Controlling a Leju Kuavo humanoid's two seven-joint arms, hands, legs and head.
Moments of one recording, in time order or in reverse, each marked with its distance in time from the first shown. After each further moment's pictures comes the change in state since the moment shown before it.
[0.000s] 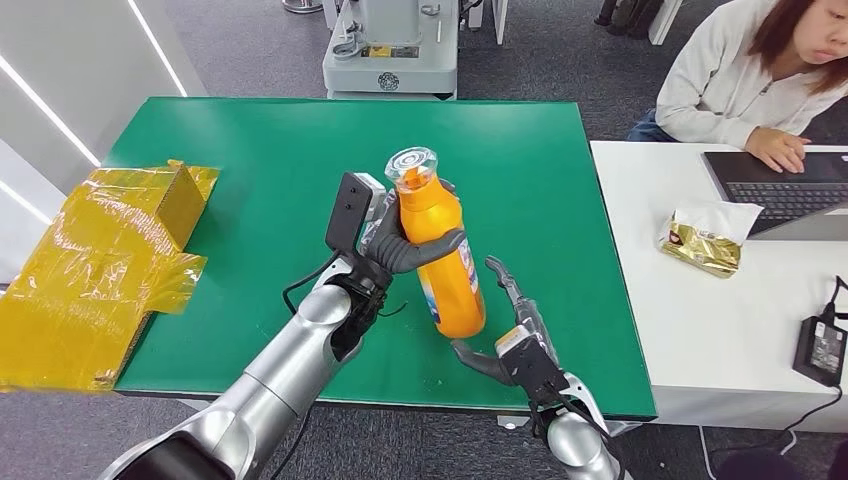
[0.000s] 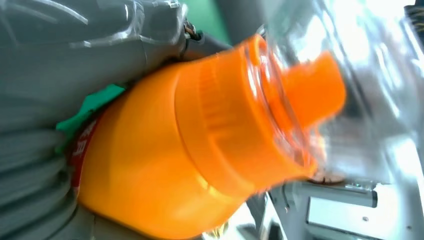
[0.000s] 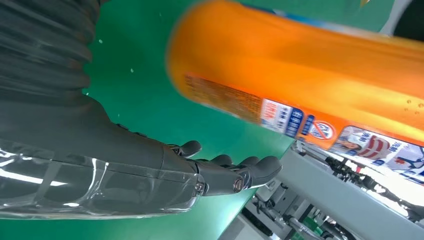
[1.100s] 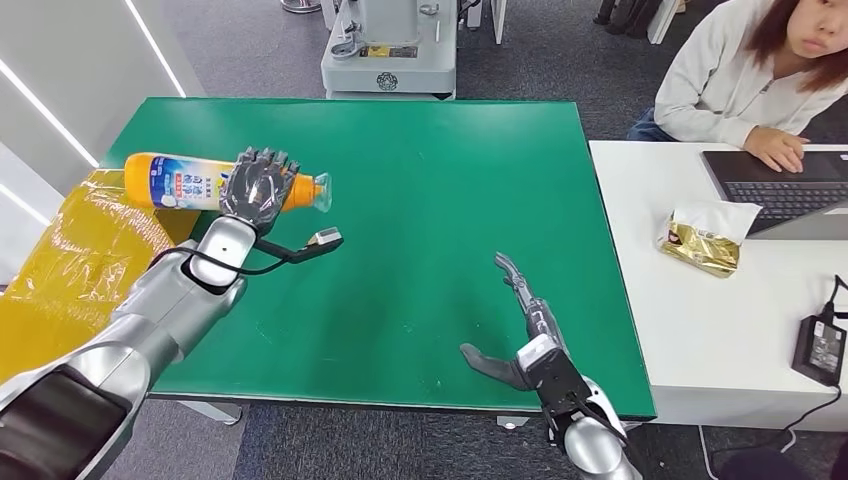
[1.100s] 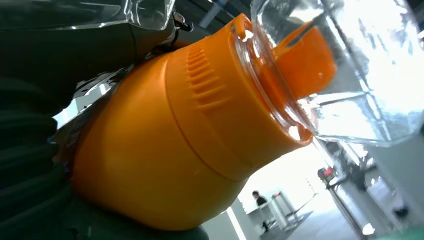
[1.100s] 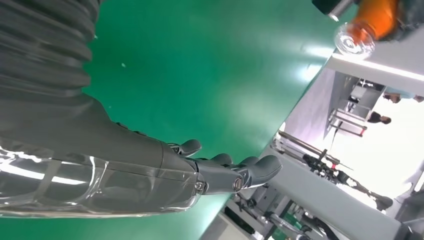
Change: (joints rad) left arm -0.208 0.397 -0.251 0.300 -1.668 0.468 0.641; right arm 0.044 -0.031 -0.032 -0.098 -0.062 0.066 -0.041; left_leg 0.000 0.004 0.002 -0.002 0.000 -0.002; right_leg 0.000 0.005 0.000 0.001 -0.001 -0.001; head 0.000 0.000
